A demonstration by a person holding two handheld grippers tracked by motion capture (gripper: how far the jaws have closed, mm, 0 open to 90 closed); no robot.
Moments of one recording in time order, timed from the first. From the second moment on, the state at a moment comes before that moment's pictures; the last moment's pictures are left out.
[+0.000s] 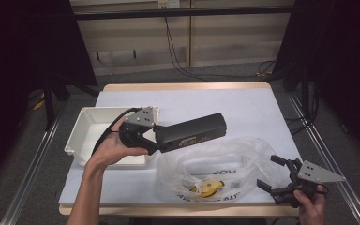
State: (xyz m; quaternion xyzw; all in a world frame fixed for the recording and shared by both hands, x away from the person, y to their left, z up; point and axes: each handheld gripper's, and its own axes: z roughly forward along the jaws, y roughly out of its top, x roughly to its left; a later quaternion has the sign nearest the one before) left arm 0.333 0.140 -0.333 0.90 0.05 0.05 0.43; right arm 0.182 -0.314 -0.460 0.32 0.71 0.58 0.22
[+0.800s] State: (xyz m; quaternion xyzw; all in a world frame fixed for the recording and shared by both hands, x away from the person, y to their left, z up) left arm 0.339 0.195 -0.311 0.90 0.10 0.09 0.43; right arm 0.181 -0.315 -0.460 0.32 0.72 0.58 0.22
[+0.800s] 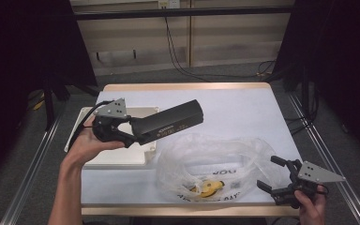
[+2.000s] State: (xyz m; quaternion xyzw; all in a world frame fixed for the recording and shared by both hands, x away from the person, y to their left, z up) left arm 0.374 0.275 -0.317 0.90 0.16 0.11 0.39; right arm 0.186 -0.321 -0.460 0.33 0.71 0.58 0.22
